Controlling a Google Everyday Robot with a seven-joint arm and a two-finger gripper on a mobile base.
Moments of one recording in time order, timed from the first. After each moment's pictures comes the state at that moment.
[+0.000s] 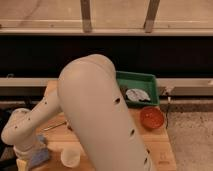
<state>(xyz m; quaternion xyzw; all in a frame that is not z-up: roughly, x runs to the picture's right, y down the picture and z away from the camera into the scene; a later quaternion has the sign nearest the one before) -0.336 0.319 0.685 -0.43 0.02 0.19 0.88</state>
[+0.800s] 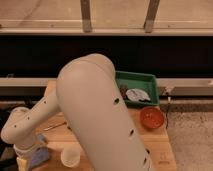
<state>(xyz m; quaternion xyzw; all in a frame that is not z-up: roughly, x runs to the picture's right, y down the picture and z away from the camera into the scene) -0.337 0.316 0.692 -0.42 0.02 0.19 0.89</state>
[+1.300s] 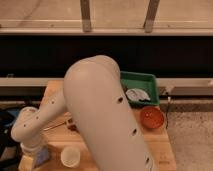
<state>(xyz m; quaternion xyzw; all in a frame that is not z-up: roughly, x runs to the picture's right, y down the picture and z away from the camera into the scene) -0.326 0.316 0.714 -0.42 -0.02 0.15 0.89</state>
